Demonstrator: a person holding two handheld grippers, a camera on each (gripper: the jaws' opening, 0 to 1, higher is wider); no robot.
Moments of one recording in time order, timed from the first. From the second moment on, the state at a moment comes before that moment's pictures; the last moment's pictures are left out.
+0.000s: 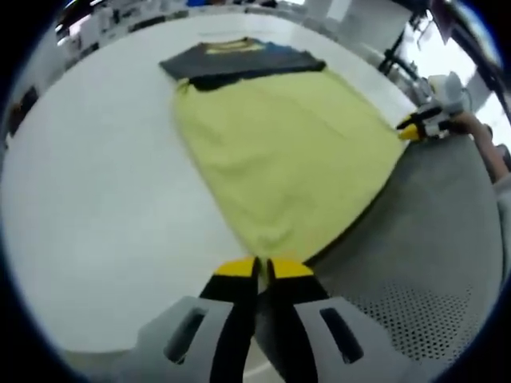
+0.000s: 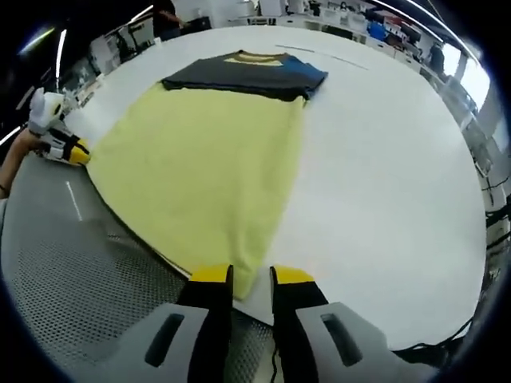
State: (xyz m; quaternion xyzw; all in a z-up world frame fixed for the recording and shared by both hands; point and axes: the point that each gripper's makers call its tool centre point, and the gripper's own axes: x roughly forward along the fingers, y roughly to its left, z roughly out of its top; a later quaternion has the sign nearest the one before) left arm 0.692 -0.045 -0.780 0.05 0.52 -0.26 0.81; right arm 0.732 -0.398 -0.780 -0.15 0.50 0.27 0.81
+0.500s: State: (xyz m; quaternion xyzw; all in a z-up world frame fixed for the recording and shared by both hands) left arm 0.692 -0.047 -0.781 0.06 0.53 -0.27 0.80; right arm 0.735 -0.396 -0.781 -0.16 0.52 0.27 0.80
